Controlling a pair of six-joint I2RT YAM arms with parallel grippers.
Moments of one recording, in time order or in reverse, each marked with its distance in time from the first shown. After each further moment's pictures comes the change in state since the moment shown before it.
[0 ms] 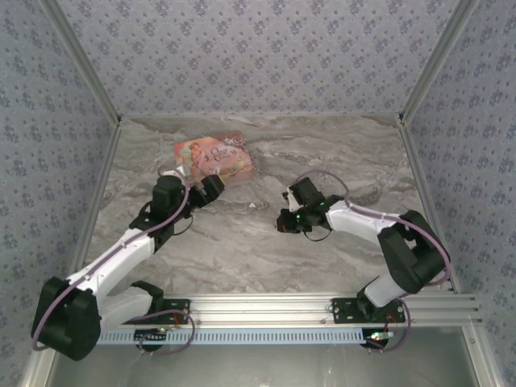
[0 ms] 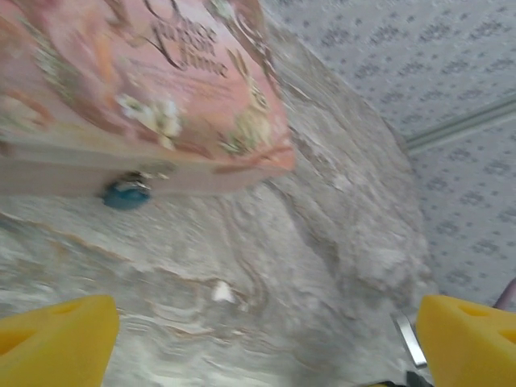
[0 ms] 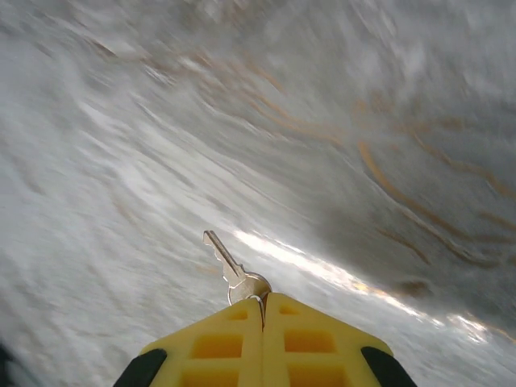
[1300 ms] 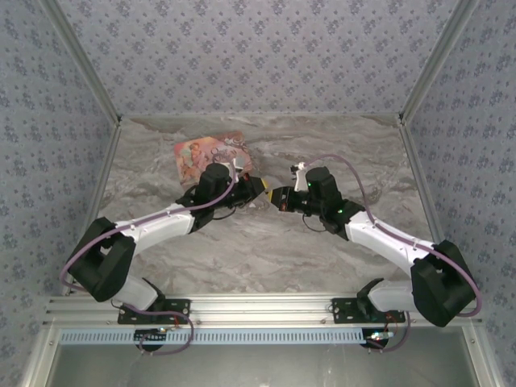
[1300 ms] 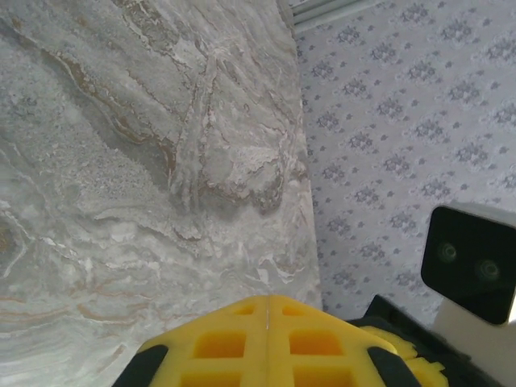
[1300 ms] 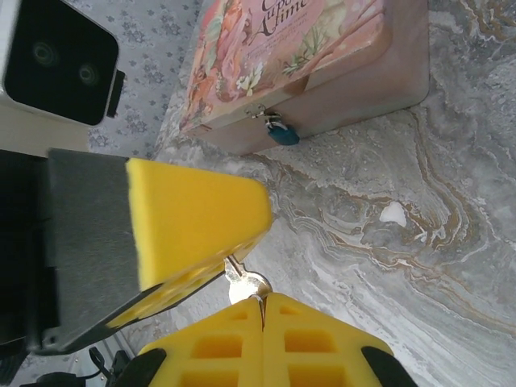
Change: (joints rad) left arm -0.255 0.399 0.222 0.265 0.169 -0.223; right arm -0.011 -0.233 -0.056 0.360 -0.015 0.164
